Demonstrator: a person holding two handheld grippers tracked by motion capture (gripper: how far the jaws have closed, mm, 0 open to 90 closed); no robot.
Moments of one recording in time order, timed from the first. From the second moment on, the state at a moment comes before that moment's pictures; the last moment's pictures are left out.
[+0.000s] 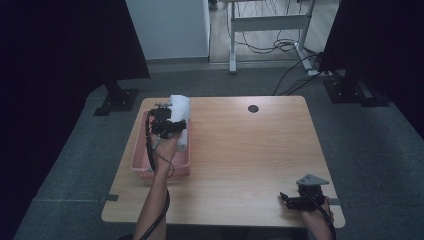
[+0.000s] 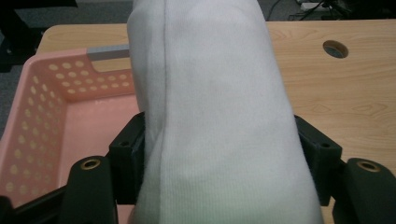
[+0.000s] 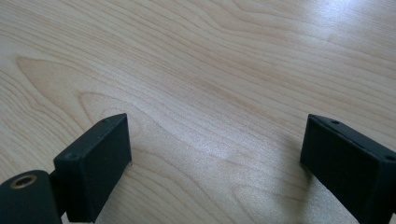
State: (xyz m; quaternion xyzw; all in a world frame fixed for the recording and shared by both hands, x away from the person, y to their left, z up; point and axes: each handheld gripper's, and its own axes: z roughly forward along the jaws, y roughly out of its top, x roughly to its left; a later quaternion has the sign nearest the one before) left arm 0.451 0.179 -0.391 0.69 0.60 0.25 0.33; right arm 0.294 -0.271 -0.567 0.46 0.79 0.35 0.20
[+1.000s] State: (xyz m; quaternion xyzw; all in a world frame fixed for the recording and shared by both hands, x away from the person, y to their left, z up) left arm 0.451 0.139 -0.392 0.70 0.57 0.25 0.34; right arm 0.294 -0.271 -0.567 0.46 0.79 0.35 0.20
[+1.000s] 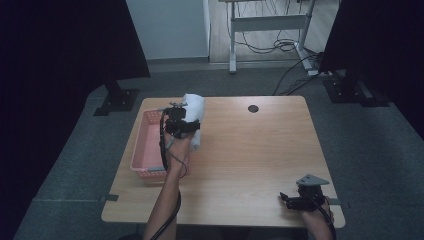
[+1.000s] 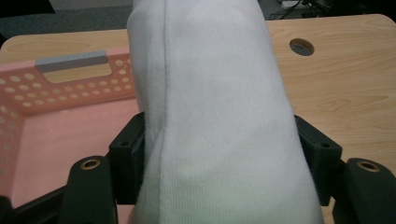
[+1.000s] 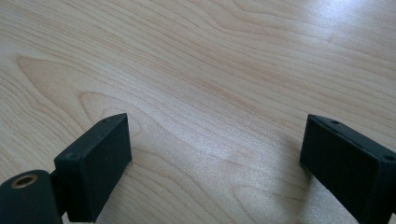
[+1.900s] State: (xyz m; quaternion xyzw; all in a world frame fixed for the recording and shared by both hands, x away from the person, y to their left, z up) left arm 0.457 0.097 -0.407 0.72 0.55 0.24 0.34; right arm 0.294 -0.270 -0.567 0.46 0.79 0.35 0.20
